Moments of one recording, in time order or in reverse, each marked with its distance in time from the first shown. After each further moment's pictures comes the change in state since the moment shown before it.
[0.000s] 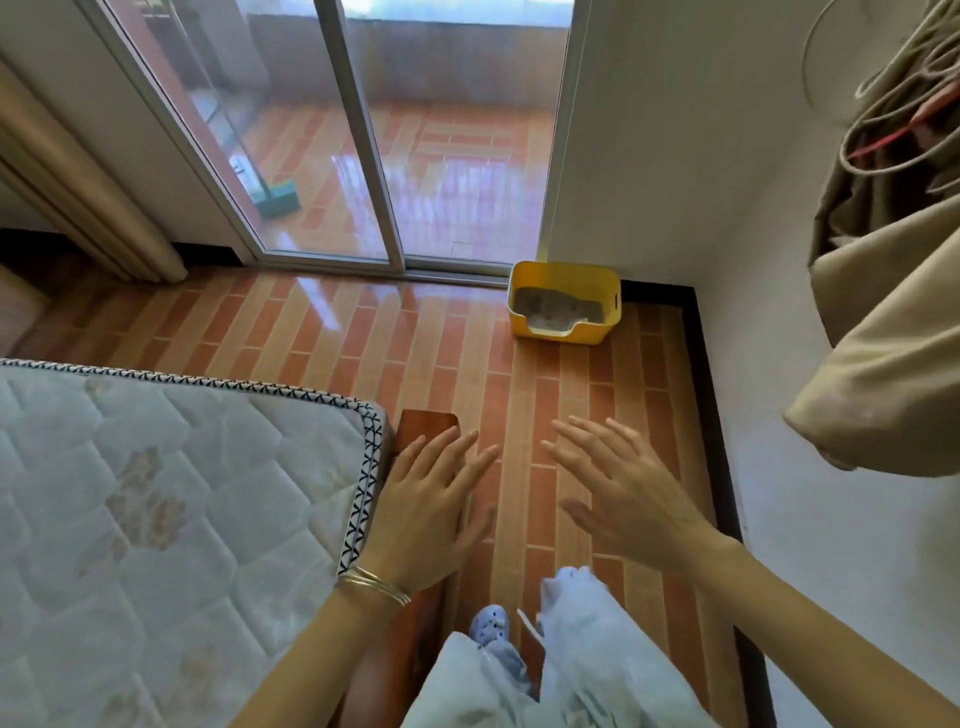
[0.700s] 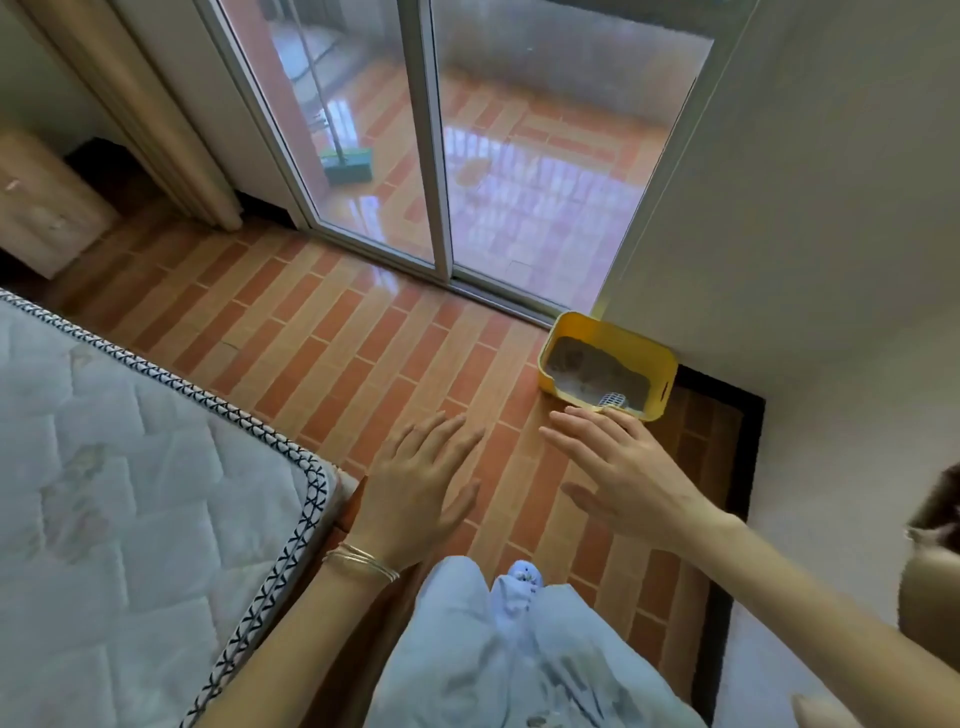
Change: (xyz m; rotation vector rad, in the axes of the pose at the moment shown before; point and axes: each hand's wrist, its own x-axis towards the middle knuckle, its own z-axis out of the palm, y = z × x) left_hand 0.278 -0.043 0.033 -0.023 0.055 -0.327; right_hand 0.240 0.265 -0.017 0.053 -0.132 -0.355
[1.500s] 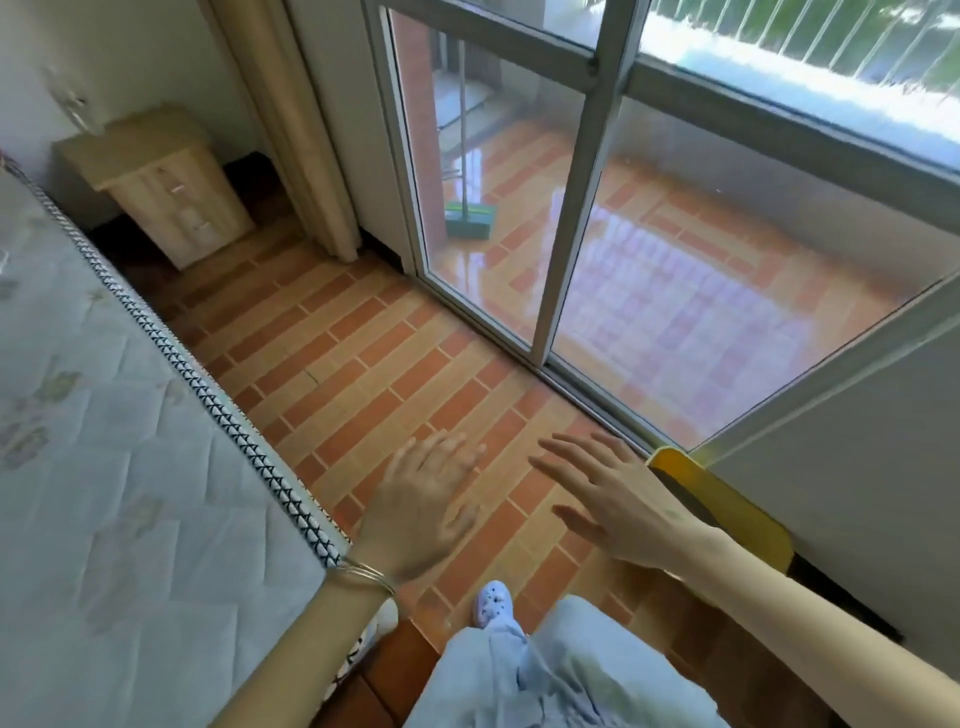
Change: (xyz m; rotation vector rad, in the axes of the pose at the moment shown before) left_hand 0.154 -0.198 -0.052 0.069 0.068 -0.280; right_hand 0.327 0.062 -0.004 -0.061 -0.101 -0.340
